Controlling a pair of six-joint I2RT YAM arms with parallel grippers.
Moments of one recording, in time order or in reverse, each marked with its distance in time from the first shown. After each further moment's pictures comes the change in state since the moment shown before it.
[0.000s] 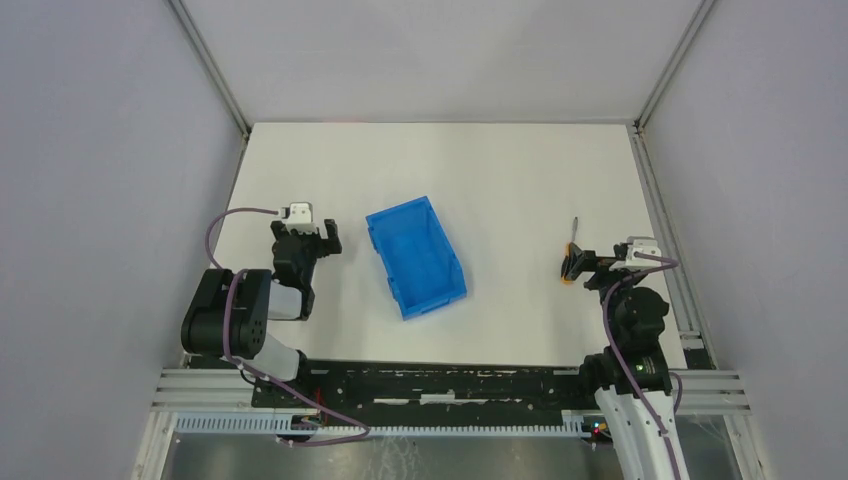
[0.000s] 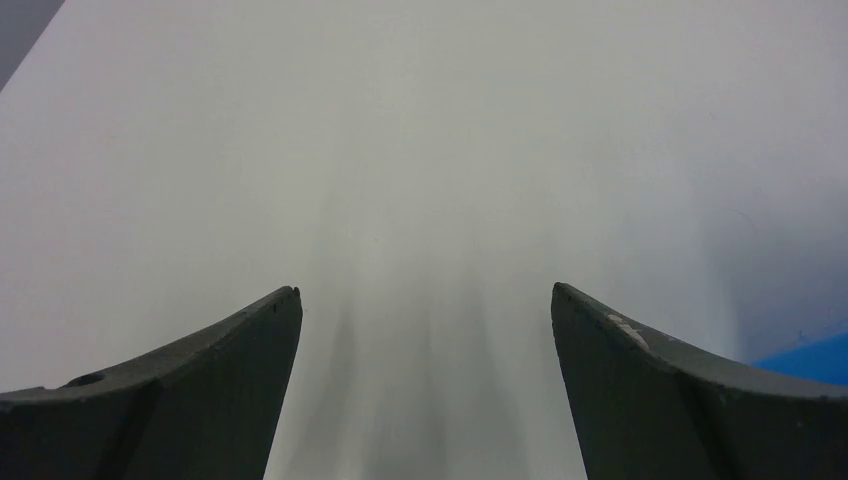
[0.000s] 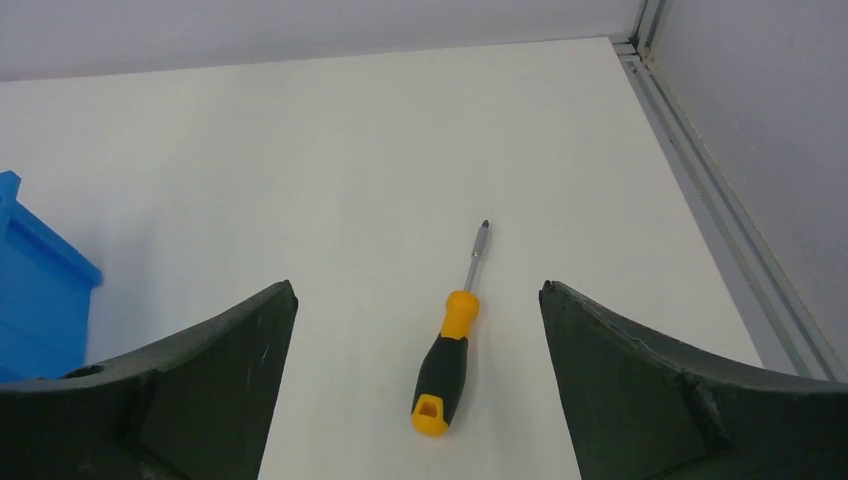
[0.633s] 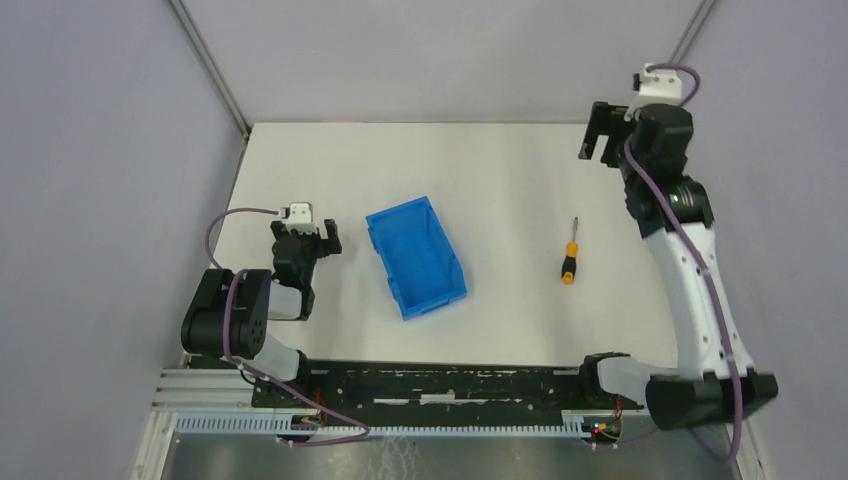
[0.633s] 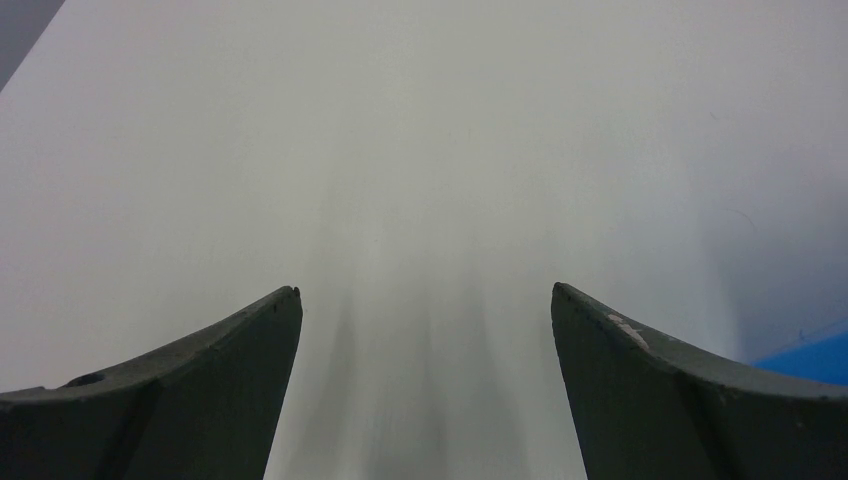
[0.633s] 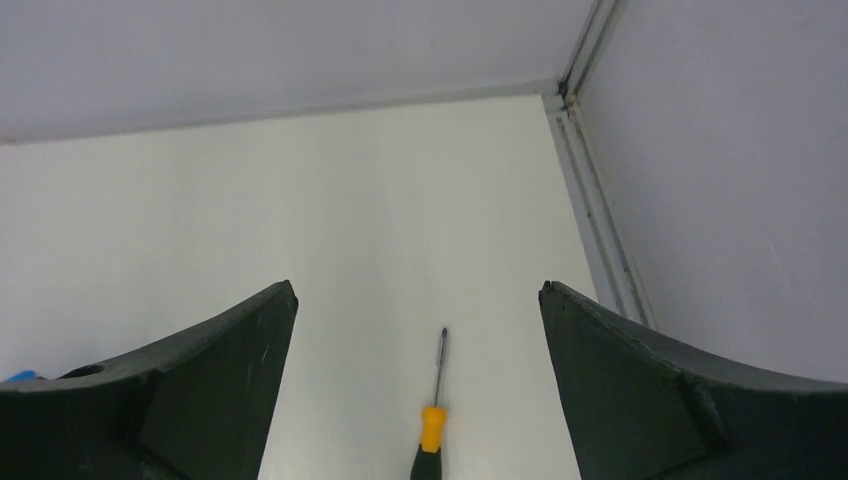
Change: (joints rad) left arm 0.000 0.000 0.000 0.000 0.000 0.000; right arm 0.000 0.943 1.083 -0.348 0.161 -0.013
